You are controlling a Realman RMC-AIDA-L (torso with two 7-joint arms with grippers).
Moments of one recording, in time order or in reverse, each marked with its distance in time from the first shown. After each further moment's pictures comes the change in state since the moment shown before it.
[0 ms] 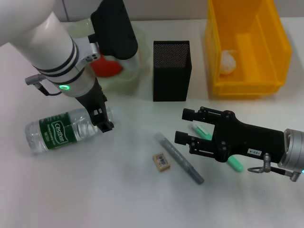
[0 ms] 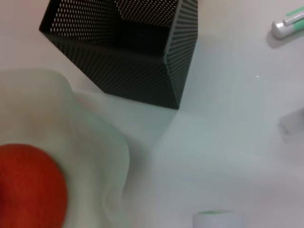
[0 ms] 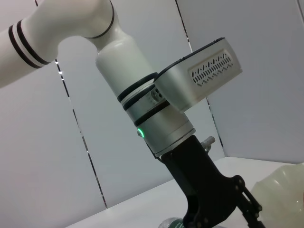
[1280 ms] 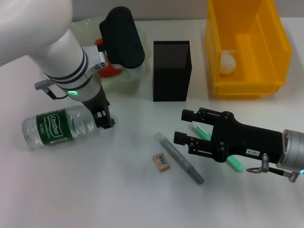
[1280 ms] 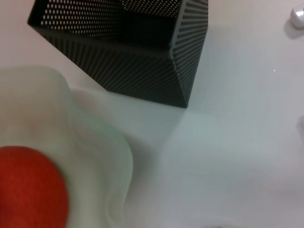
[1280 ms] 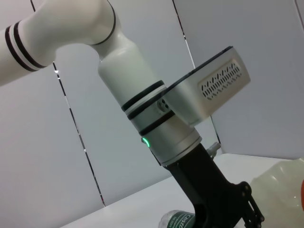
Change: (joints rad) left arm -0.018 0.001 0.073 -0.076 0.005 -0.094 -0.043; right arm 0.006 0.000 0.000 0.015 0.000 0.013 -0.001
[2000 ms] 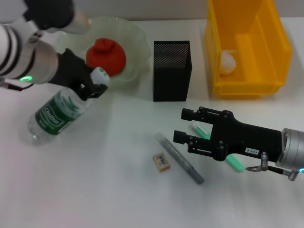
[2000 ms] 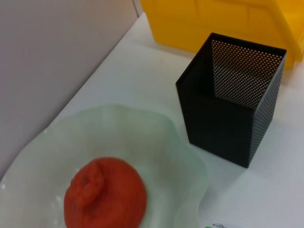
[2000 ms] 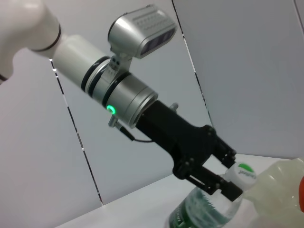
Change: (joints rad) left arm 0.346 0.009 -0.209 0.461 -0.130 -0.014 0.017; right arm 0.005 0.000 0.000 0.000 0.000 0.009 0.000
